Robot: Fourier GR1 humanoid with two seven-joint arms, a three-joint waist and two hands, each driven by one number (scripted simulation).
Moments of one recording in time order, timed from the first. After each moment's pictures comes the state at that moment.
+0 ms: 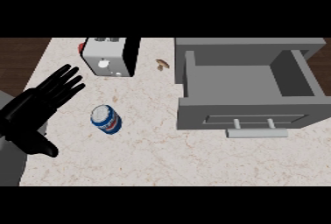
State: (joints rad) left arm -0.23 0.34 0.17 -1.55 0.66 -0.47 0.42; right arm 0.43 -0.13 -0.52 -2.15 -0.40 0.34 0.08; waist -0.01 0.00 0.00
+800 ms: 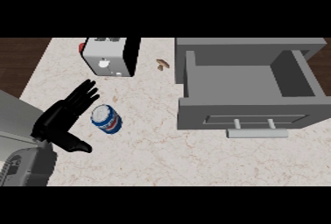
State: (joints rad) left arm -0.23 0.25 0.13 -1.27 0.34 -0.49 0.11; right arm 0.41 -0.08 -0.59 -2.16 -0.41 0.42 0.12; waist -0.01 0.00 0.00
